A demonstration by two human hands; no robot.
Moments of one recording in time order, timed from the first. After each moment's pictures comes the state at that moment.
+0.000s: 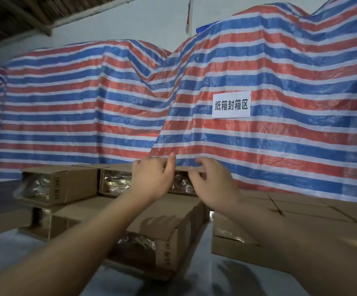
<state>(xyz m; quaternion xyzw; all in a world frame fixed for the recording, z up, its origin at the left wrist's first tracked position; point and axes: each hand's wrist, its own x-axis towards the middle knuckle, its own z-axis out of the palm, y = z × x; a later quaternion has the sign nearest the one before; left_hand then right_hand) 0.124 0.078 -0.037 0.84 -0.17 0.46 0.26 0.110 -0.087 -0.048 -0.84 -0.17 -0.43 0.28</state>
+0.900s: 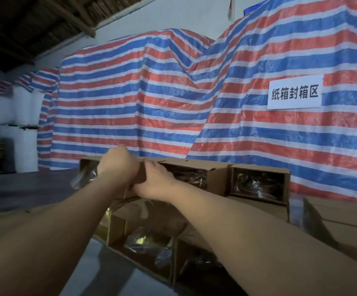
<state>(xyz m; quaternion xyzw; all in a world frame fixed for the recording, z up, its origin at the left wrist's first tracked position) 0.244 0.313 -0.042 0.86 0.18 0.41 0.24 0.270 0.209 -0.063 -0.91 -0.31 -0.18 0.22</state>
